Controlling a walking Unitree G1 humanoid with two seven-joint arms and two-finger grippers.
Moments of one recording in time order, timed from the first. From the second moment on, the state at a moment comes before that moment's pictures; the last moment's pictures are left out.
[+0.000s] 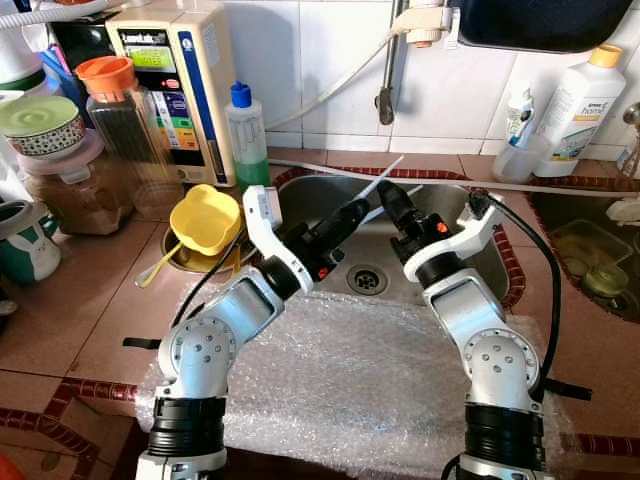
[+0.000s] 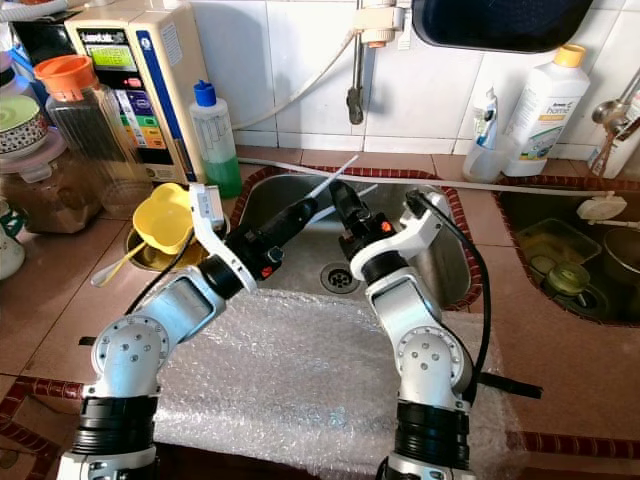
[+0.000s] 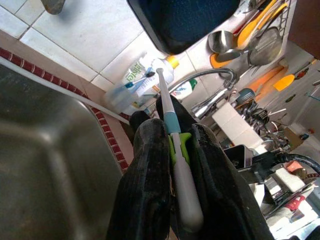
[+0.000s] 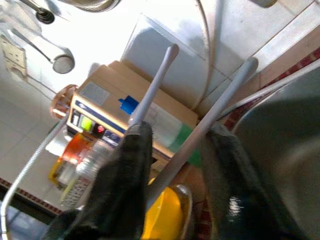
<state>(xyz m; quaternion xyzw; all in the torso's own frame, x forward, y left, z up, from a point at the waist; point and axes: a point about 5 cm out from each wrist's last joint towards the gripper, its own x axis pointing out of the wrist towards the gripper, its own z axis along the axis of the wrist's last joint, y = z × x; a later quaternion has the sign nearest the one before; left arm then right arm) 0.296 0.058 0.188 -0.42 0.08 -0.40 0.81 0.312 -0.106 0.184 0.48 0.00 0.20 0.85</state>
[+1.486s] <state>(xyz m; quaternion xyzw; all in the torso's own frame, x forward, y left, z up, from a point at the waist) 0.293 0.058 0.179 -0.43 0.10 -0.40 0.81 0.311 -0.104 0.187 0.52 0.00 0.21 0.83</state>
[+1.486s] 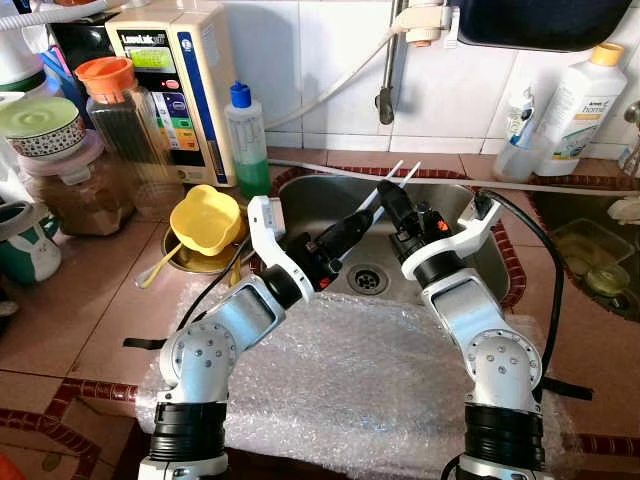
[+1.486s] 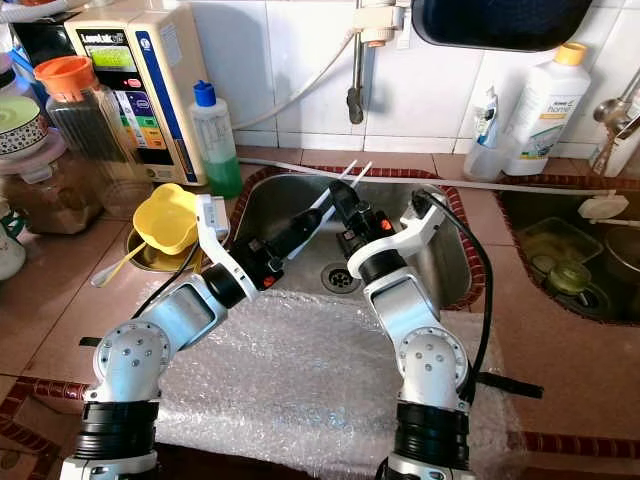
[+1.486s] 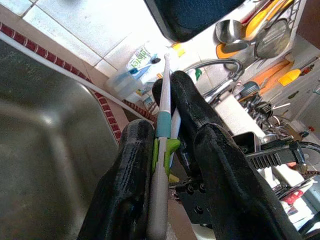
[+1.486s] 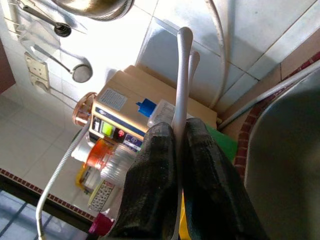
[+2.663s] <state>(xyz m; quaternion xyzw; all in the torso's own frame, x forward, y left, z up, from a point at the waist) 0.303 0.074 0.172 -0.42 0.09 -0.34 0.84 0.336 -0.147 0.166 0.42 -0.03 0.03 0.90</state>
